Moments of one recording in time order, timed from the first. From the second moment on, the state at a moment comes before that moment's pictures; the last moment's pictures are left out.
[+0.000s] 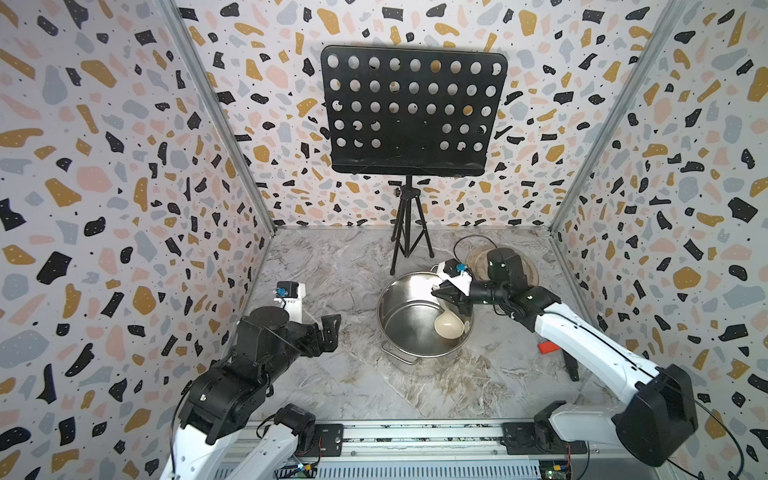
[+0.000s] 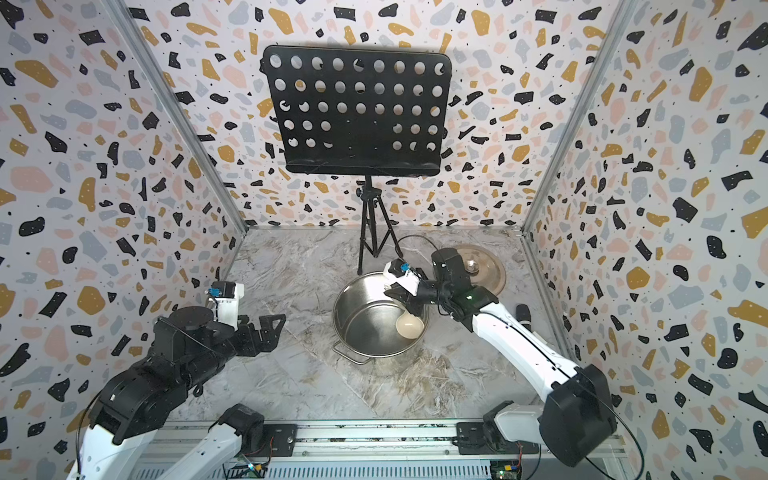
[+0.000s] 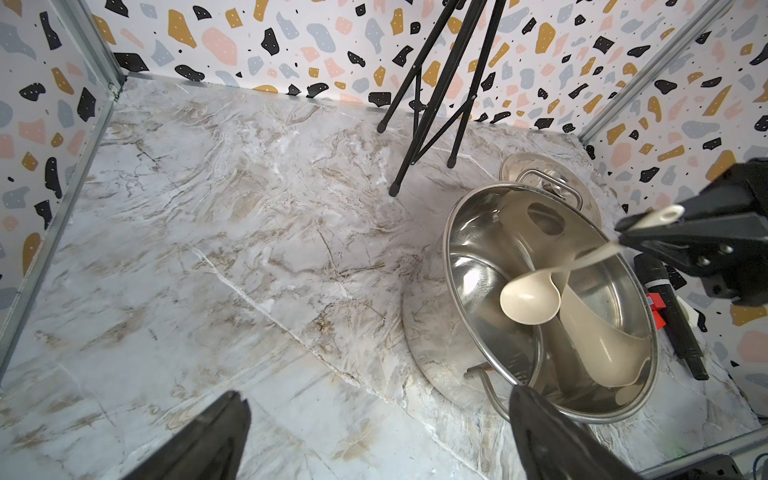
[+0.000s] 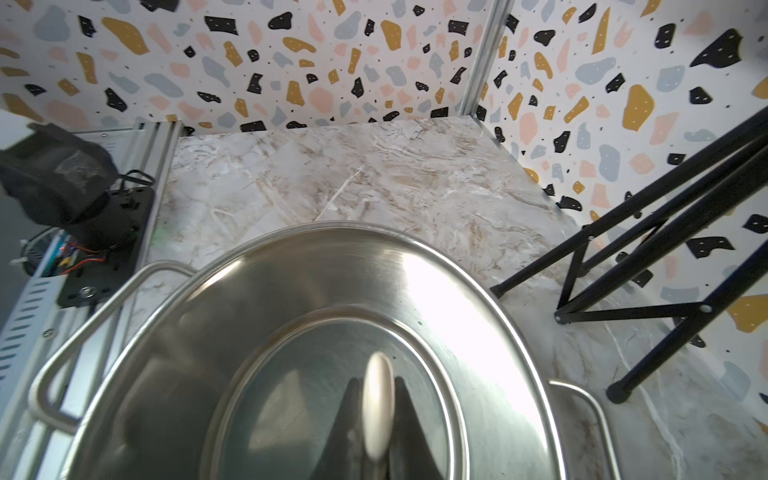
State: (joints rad) left arm -0.42 0.61 1.07 -1.04 -0.07 -0.35; right arm 0.54 1.24 0.99 -0.26 -0.71 -0.45
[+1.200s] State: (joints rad) left arm -0.42 0.62 1.10 -1.07 -0.07 -0.38; right arm 0.70 1.65 1.13 0.24 -0.71 -0.32
